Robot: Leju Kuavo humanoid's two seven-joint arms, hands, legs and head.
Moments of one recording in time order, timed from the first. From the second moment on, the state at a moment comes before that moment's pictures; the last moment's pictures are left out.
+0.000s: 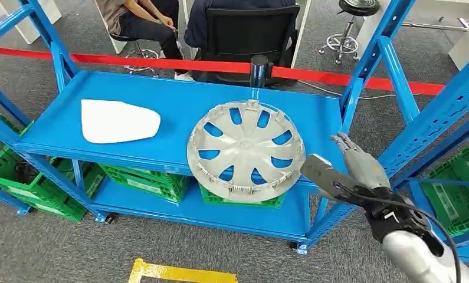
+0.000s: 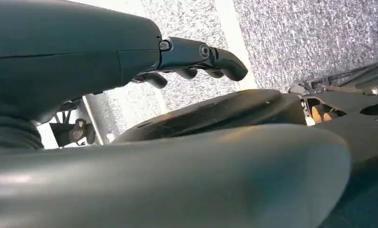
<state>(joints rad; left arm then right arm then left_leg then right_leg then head) -0.14 -0.02 -1.24 -0.19 0.79 0.12 0.20 -0.58 -0.57 0.76 -1.87 0.42 0.18 0.65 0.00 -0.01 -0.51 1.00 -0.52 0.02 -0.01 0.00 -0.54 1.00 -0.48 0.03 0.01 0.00</state>
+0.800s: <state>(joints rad) -0.14 -0.02 -1.24 -0.19 0.81 0.11 0.20 -0.69 -0.43 0.88 -1.70 0.49 0.22 0.60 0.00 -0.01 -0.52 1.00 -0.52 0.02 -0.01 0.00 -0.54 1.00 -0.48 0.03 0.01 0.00</state>
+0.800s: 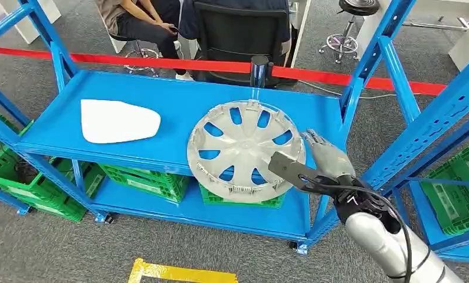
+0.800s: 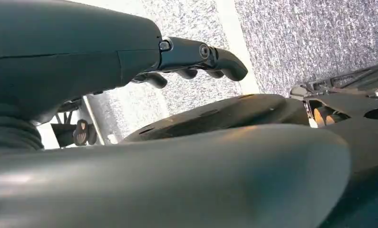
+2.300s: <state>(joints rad) -0.14 0.02 -1.25 -0.19 0.82 0.09 0.24 -0.72 -0.20 1.07 -1.39 0.64 0.29 0.43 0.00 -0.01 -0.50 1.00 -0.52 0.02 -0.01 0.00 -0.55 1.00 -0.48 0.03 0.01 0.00</state>
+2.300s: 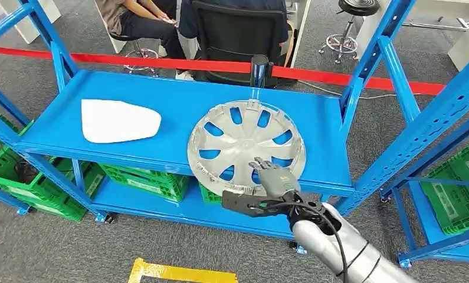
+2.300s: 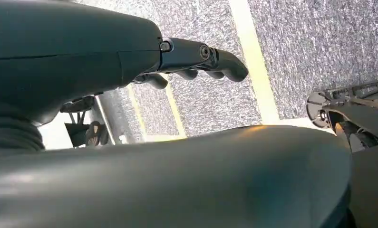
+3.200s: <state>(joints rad) -0.14 0.02 -1.25 -0.19 0.82 0.10 0.23 -0.72 -0.20 1.06 -1.27 0.78 0.28 0.42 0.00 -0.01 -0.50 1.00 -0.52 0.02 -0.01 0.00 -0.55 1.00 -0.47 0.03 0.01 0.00</state>
